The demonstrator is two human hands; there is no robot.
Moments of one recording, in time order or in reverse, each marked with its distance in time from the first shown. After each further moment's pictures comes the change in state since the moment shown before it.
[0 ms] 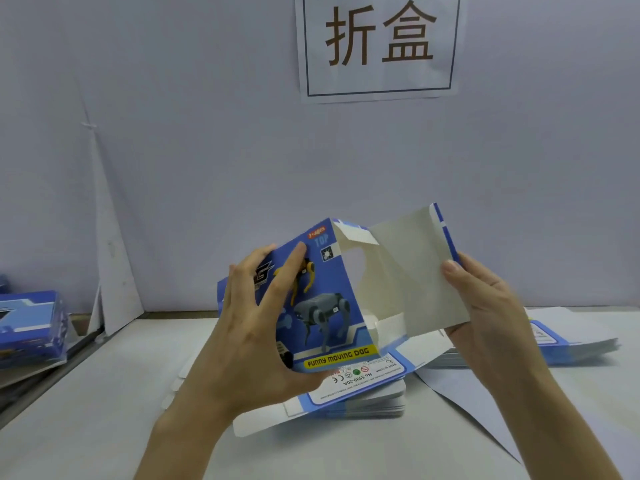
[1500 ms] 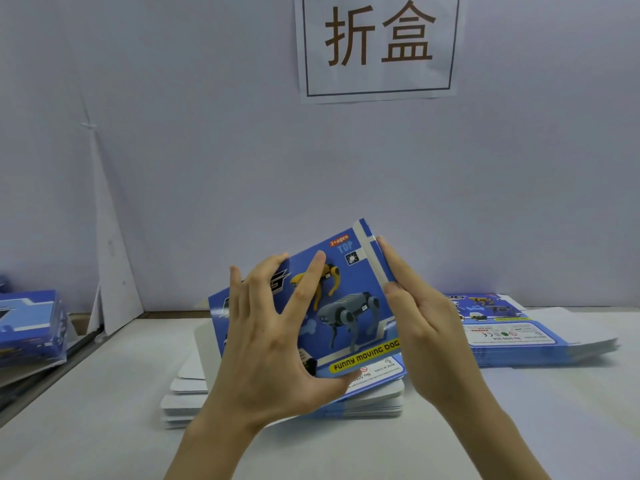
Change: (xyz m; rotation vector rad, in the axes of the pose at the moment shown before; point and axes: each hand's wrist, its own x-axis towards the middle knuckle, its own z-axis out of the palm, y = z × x) left_hand 0.000 0.017 0.020 0.179 -0.002 -0.089; right_hand -0.022 0.021 0.036 -0.532 -0.207 -0.314
